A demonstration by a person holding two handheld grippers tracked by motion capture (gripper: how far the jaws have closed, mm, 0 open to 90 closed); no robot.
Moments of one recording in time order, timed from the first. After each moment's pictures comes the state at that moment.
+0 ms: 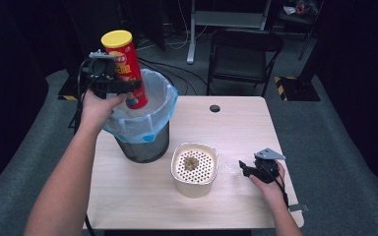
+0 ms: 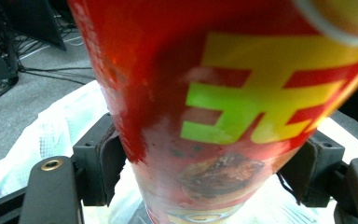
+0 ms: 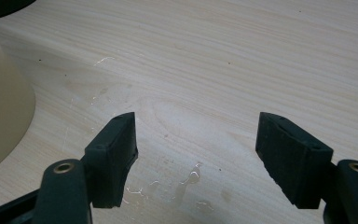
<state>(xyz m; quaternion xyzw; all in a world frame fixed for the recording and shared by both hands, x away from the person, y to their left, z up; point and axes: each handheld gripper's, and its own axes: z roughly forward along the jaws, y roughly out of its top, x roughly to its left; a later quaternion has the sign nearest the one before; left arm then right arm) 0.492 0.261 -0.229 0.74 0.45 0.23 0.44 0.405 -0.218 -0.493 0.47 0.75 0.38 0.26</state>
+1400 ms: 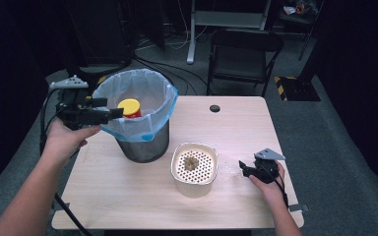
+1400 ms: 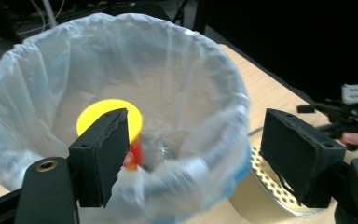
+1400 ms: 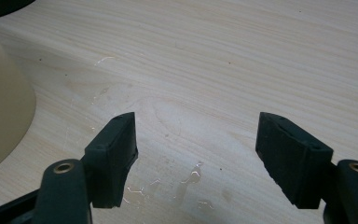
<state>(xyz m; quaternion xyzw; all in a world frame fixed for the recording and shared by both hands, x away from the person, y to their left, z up) 0.398 0.309 -0.241 0.77 0.40 0.17 0.48 0.404 -0.217 -0.493 0.47 0.75 0.38 0.26</state>
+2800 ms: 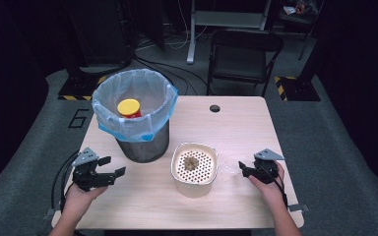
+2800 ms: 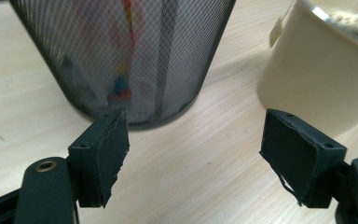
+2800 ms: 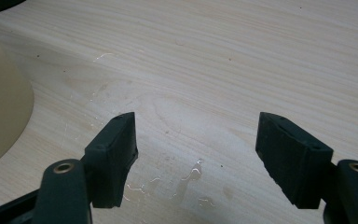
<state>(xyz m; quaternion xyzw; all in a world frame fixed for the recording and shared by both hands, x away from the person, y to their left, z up) 0.354 0.331 -0.445 0.76 0.44 0.16 0.45 0.404 -0.216 -0.495 0.48 0.75 0.37 0.26</state>
